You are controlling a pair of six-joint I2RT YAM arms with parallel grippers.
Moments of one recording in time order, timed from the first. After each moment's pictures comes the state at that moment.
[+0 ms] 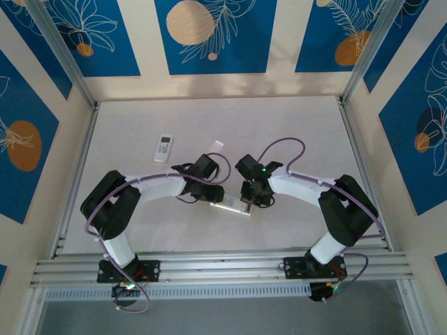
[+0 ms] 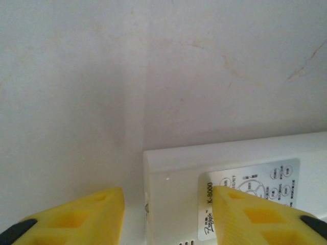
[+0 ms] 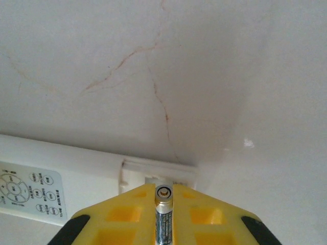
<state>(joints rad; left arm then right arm) -0.76 1.73 0.99 -0.40 0.15 -0.52 0.70 1.59 0.95 -0.73 0.00 0.94</state>
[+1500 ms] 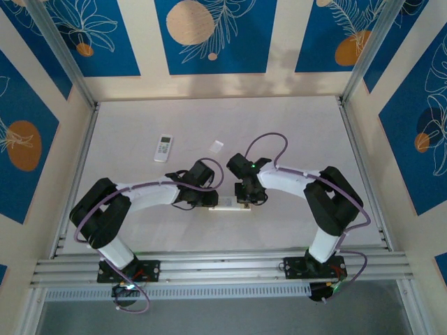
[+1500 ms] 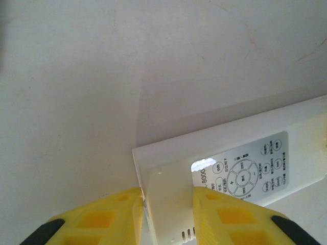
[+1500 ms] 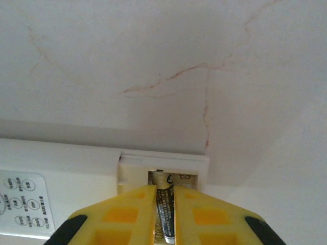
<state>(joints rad) -0.78 1.64 0.88 -0.36 0.13 -0.67 0.73 1.73 1.06 -0.78 0.02 0.70</state>
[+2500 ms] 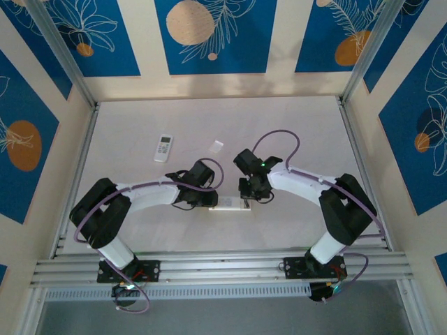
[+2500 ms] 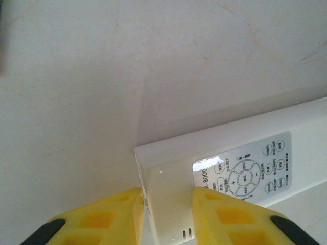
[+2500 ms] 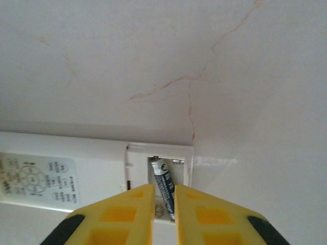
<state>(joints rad) -0.78 1.64 0.88 -0.36 0.13 -0.67 0.70 1.62 1.02 -0.76 0.01 0.73</state>
